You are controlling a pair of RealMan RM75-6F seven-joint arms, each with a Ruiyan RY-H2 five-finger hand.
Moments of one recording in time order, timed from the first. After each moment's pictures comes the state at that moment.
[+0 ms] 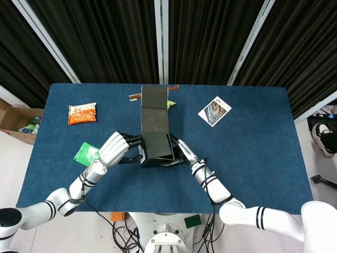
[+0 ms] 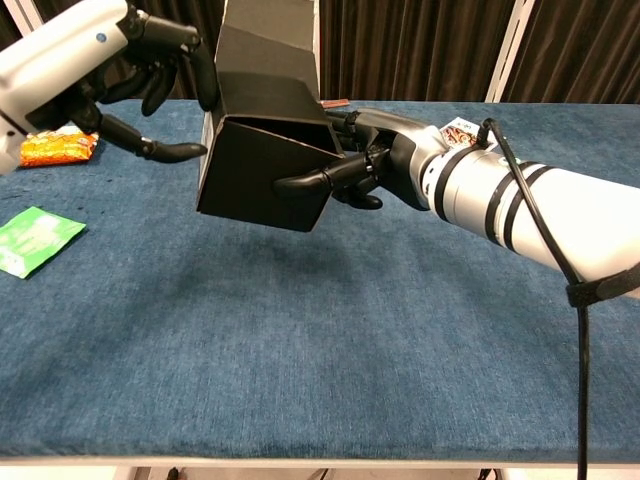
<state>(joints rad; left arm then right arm) -0.67 -1.70 -0.08 -1.03 1.79 1.51 -0.35 0.72 -1.75 0.37 -1.52 -1.04 0.73 0.42</state>
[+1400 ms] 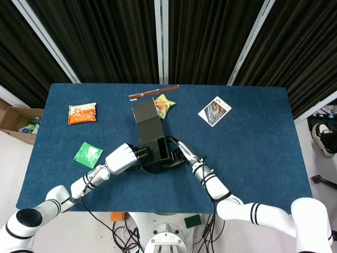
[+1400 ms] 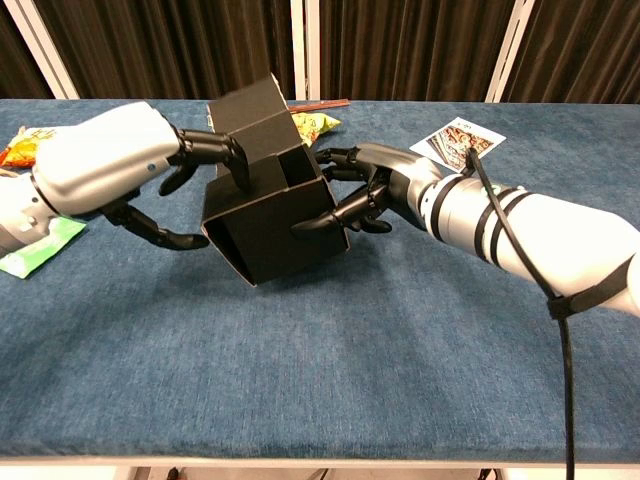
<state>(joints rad) -0.69 -1.87 0.08 -0.62 1.87 1.51 -0.32 0.77 -1.82 0.32 -1.35 -1.04 0.72 0.36</state>
